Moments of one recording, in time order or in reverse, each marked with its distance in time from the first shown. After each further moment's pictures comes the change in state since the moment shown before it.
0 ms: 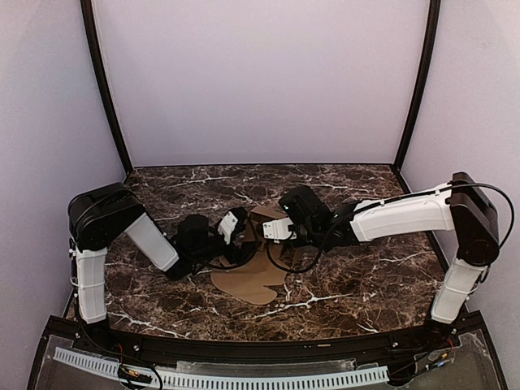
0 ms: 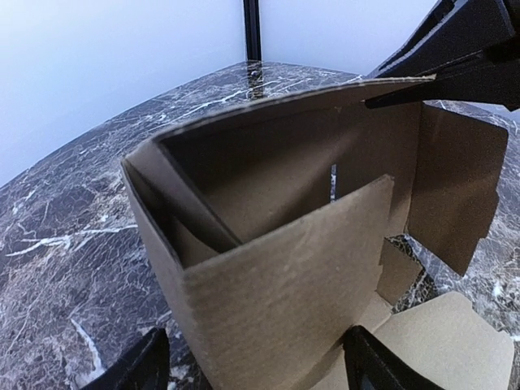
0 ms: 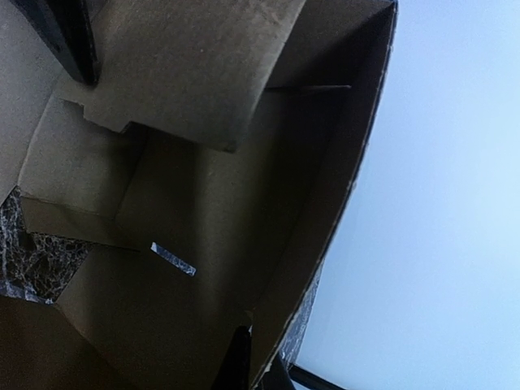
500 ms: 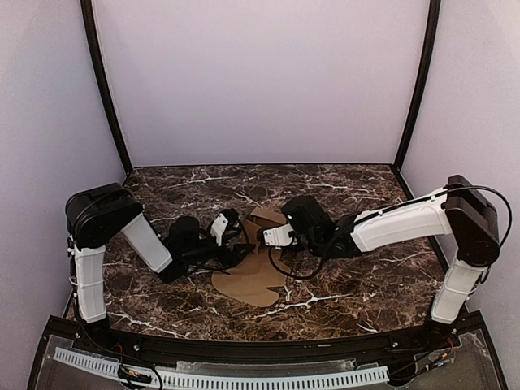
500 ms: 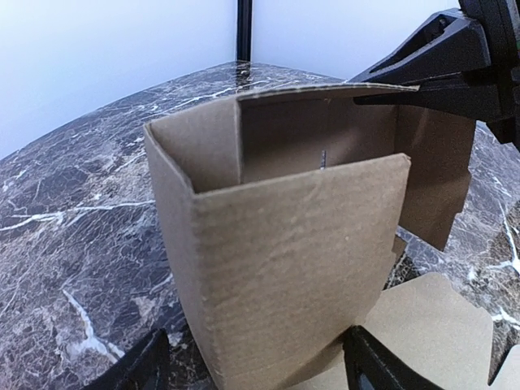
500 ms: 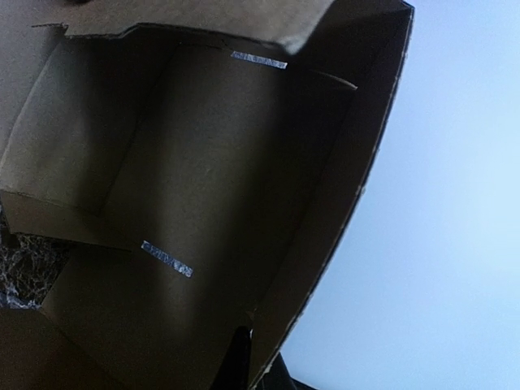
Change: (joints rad) left arm 0.047 -0.009 -0.082 0.075 0.099 -0.064; right arm 0.016 0.000 -0.091 0.172 0.049 -0.118
